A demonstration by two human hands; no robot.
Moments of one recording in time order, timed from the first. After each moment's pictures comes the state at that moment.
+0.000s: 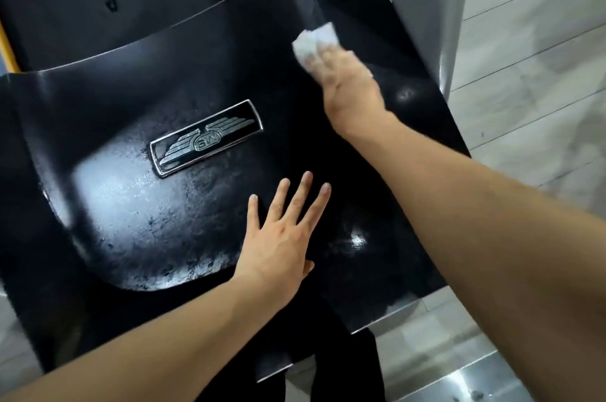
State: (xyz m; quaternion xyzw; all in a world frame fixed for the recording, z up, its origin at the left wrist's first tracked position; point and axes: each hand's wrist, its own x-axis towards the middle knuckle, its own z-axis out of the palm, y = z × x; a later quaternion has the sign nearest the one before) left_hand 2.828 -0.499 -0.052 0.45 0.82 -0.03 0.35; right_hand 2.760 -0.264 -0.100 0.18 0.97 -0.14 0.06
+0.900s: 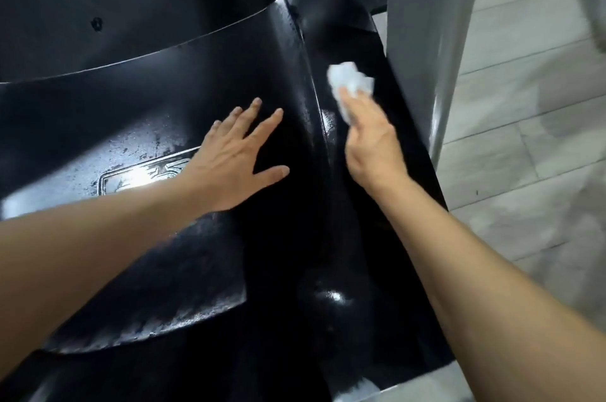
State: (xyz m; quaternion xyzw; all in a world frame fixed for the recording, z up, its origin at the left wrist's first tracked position) left_hand 2.675 -0.400 -0.092 0.38 0.87 0.06 0.29; right_hand 2.783 -0.197 -0.117 0.28 0.88 -0.38 -0.08
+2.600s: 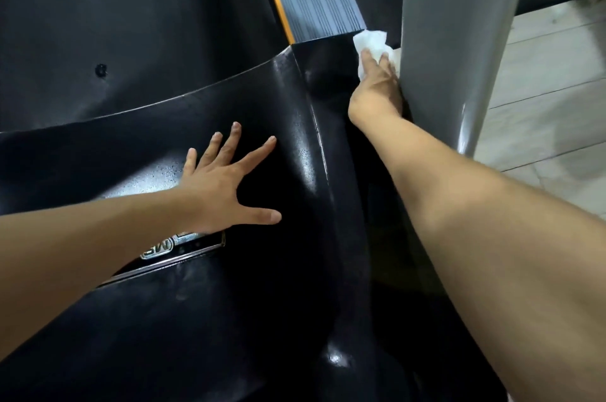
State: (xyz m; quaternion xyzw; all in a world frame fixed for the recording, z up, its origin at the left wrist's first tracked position) left_hand 2.616 -0.387 -0.105 0.32 0.87 0.02 0.37; right_hand 2.634 -0.110 -0.139 0.43 0.87 -0.25 0.03
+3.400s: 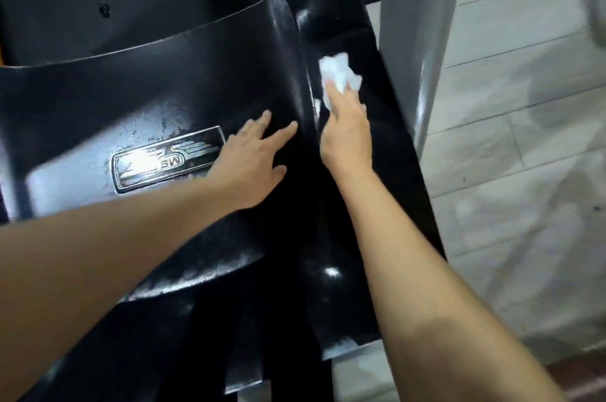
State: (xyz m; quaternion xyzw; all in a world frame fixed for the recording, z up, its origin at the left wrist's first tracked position) left_hand 2.719 -0.381 -0.070 0.34 0.88 0.08 0.33; right_hand 2.780 -0.221 -0.106 0.37 0.84 -0.39 -0.06
